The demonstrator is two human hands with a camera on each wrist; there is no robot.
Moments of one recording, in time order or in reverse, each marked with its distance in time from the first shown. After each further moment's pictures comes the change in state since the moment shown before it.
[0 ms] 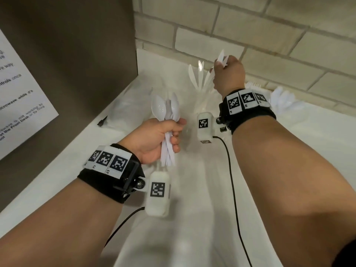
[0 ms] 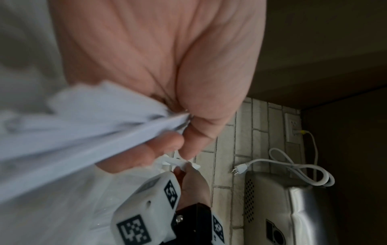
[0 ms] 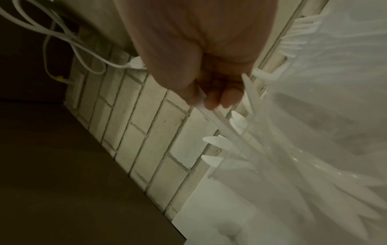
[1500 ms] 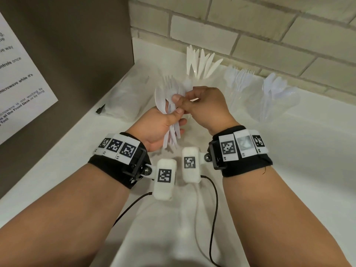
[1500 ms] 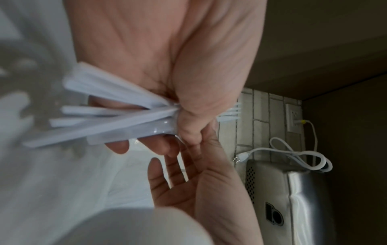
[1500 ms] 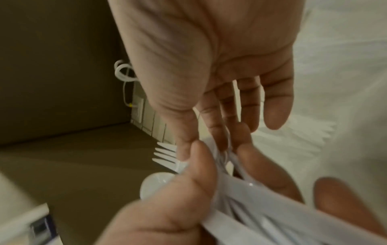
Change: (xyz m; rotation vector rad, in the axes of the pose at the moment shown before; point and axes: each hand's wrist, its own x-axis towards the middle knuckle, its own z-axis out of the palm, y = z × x) left_hand -0.004 -0.019 0.012 0.177 0.009 0.229; right_hand -0.144 -0.020 -0.028 0.051 -0.390 0.065
